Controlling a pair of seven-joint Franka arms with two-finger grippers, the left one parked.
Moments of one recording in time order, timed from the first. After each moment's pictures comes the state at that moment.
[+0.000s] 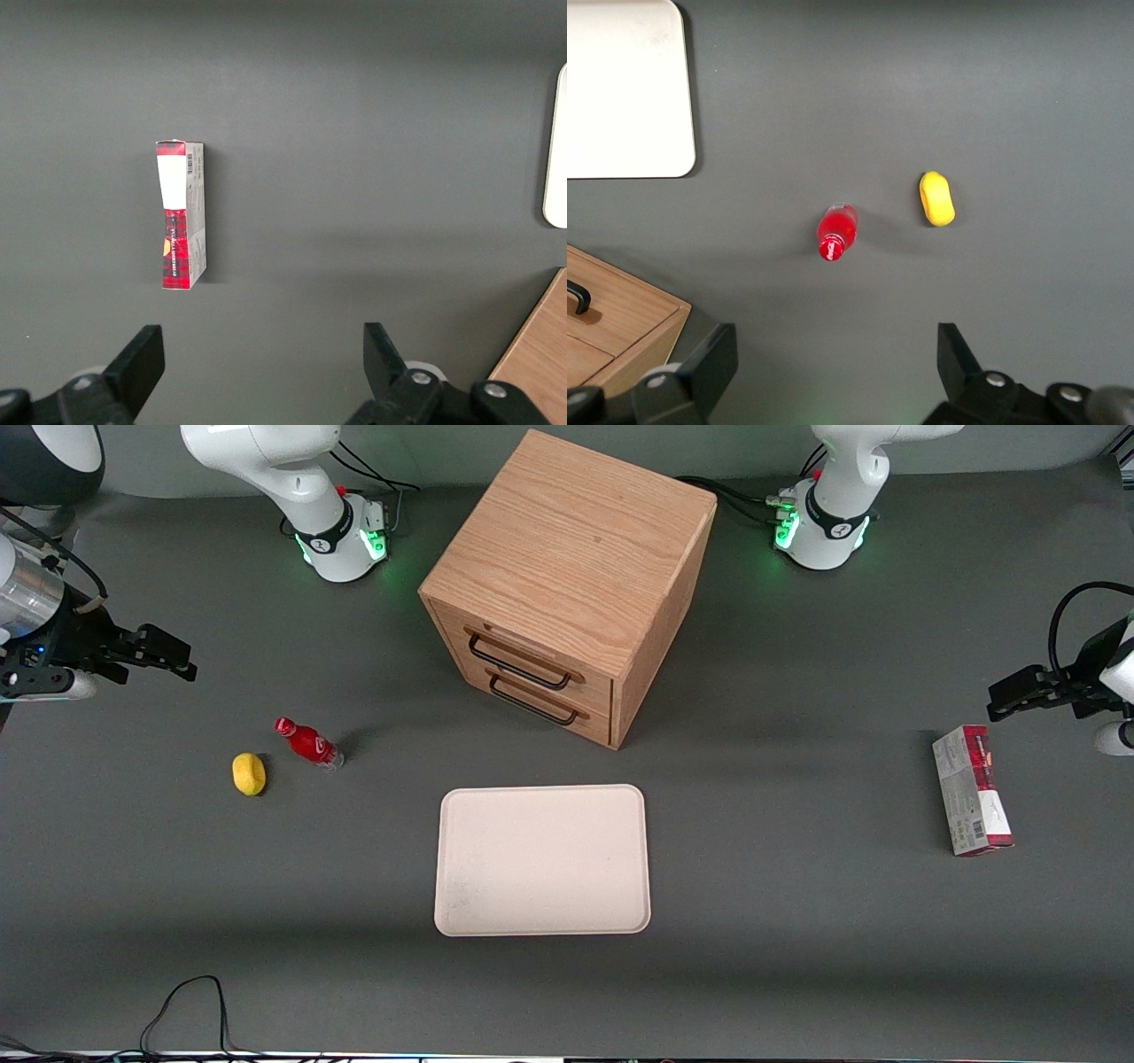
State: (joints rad) arm 0.15 -0.13 -0.15 -1.82 -0.01 1.66 0.02
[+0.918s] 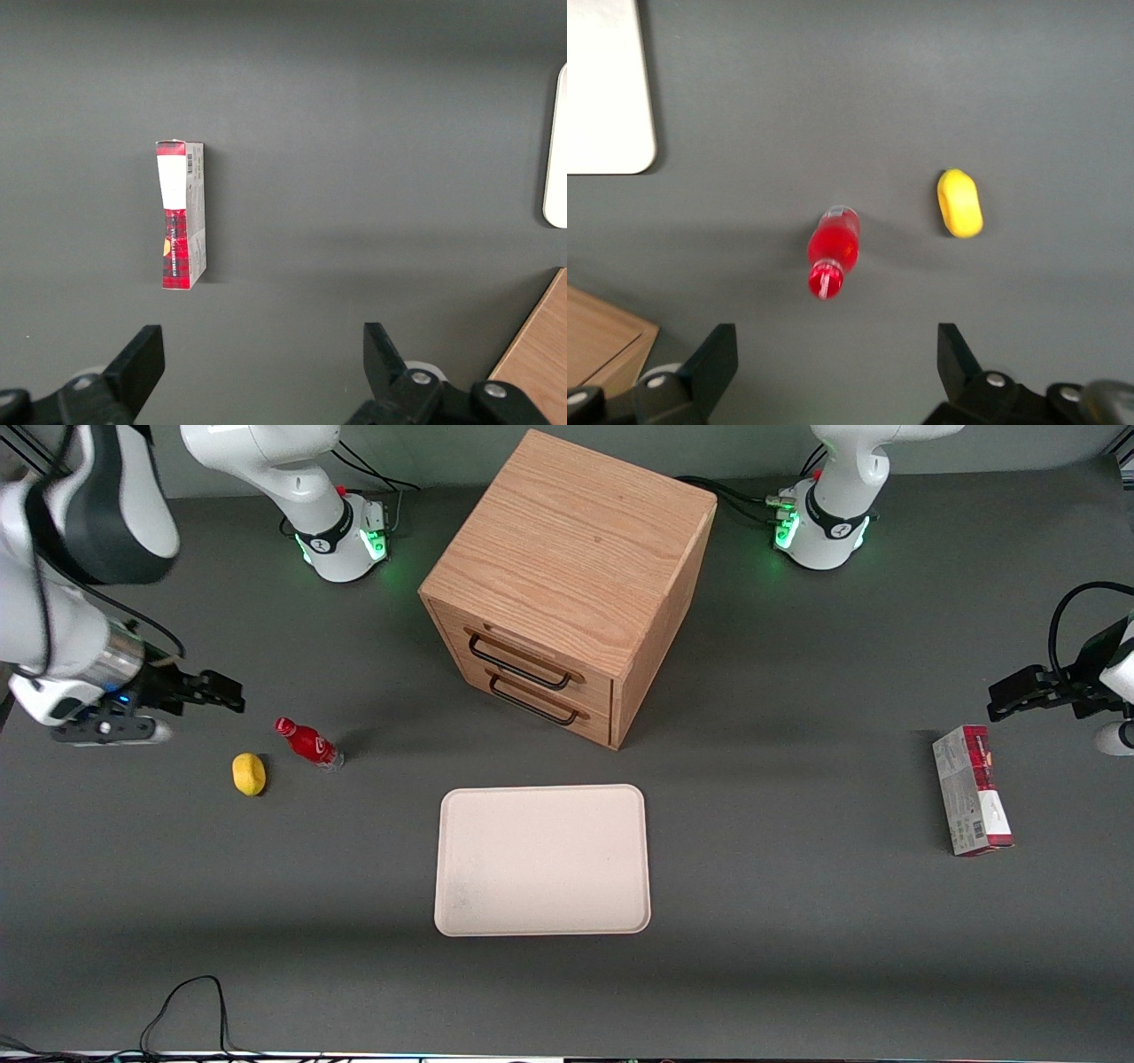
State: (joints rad) arm 0.15 -0.07 -0.15 -2.09 0.00 1.95 0.02
